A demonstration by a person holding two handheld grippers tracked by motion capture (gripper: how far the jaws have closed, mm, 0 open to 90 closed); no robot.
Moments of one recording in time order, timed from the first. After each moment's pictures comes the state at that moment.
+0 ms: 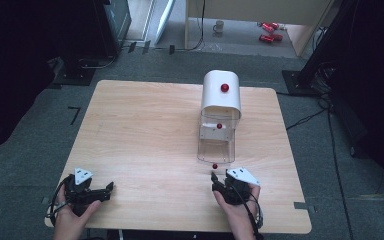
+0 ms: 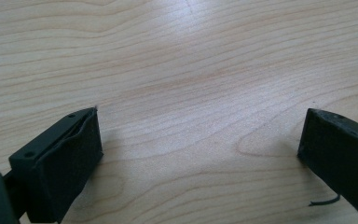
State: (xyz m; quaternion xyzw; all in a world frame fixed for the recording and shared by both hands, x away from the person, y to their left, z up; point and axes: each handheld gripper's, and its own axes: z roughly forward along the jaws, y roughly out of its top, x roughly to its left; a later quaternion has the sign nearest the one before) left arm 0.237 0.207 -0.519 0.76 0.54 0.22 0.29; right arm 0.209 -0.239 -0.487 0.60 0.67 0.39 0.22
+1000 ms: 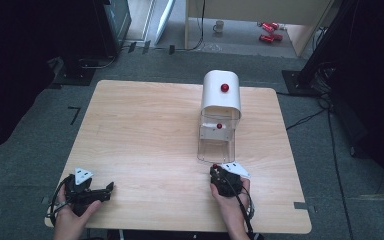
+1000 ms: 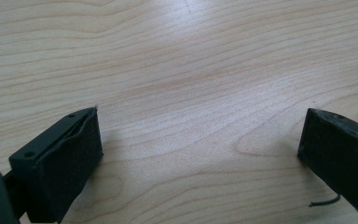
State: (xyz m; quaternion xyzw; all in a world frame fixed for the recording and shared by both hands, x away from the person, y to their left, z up) left arm 0.237 0.207 -0.519 0.76 0.54 0.22 0.29; right arm 0.237 -0.229 -0.512 0.61 0.66 0.38 0.22
